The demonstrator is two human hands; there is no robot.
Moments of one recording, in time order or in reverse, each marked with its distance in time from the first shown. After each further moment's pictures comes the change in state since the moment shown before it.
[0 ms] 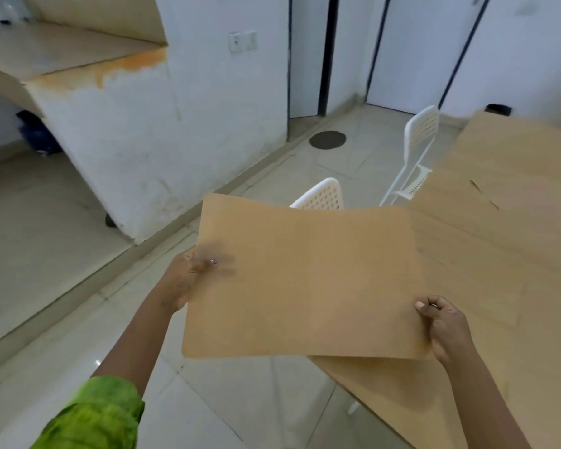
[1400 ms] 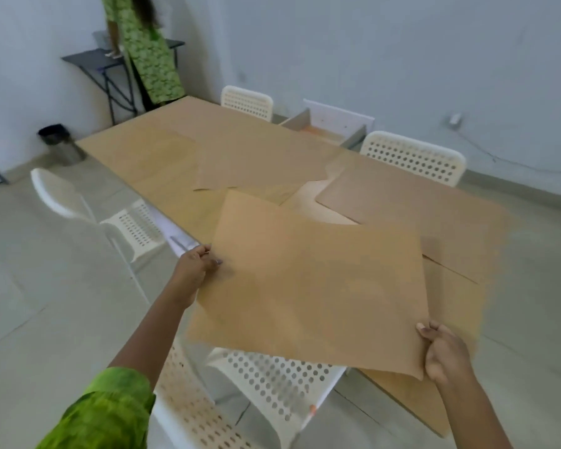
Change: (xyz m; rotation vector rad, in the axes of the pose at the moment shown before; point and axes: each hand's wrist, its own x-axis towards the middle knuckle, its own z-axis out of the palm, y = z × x) left_hand 0.366 0.077 0.380 0.695 -1.335 0.044; right_hand -0.017 0.063 0.136 0.955 1.456 0.026
